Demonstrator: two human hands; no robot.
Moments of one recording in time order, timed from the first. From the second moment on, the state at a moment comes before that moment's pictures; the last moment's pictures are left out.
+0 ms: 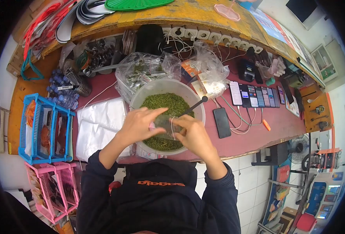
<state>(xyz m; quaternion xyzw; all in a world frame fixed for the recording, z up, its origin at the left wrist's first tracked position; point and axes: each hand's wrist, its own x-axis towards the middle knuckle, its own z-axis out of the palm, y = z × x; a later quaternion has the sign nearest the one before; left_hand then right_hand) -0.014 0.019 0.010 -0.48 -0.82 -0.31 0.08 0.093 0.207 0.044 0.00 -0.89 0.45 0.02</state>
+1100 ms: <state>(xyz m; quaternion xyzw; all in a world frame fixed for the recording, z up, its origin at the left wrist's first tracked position) -0.029 -0.010 0.000 -0.35 -0.82 -0.43 0.14 0.083 0.229 0.053 -0.05 -0.91 0.42 0.05</state>
